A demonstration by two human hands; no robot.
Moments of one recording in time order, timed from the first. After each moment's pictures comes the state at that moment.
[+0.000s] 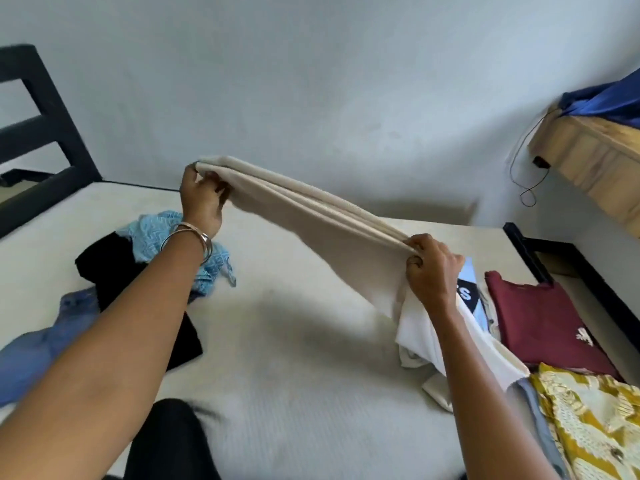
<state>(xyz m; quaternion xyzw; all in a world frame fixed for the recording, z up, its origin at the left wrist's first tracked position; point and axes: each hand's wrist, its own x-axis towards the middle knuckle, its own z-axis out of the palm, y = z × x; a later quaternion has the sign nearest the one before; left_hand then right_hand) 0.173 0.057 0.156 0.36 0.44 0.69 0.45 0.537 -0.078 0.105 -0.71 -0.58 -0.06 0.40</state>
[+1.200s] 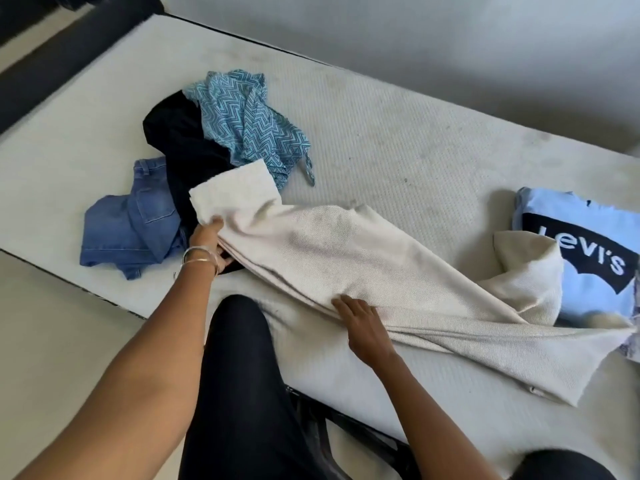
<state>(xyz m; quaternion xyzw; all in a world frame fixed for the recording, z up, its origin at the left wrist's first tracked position) 0.013 -0.033 -0.101 -0.01 0.66 0.54 0.52 0.339 -0.135 -0.153 -0.52 -0.83 0.21 0.01</state>
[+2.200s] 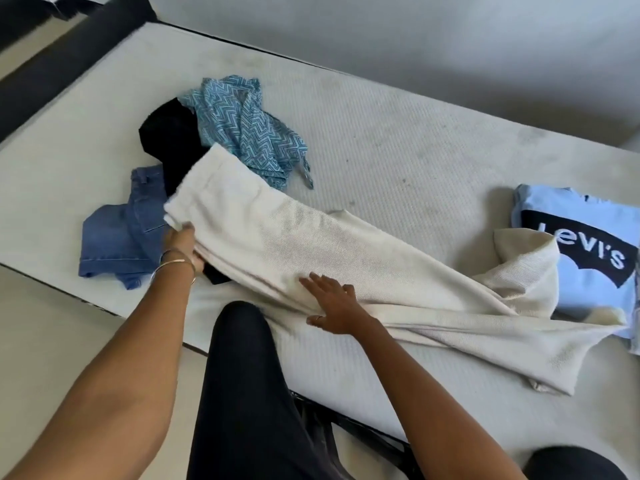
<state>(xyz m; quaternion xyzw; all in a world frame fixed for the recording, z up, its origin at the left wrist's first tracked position) -0.035 -0.031 -0.100 -0.01 0.71 0.55 0.44 0.285 -0.083 -0.123 -0.45 -0.83 0.31 -0.11</state>
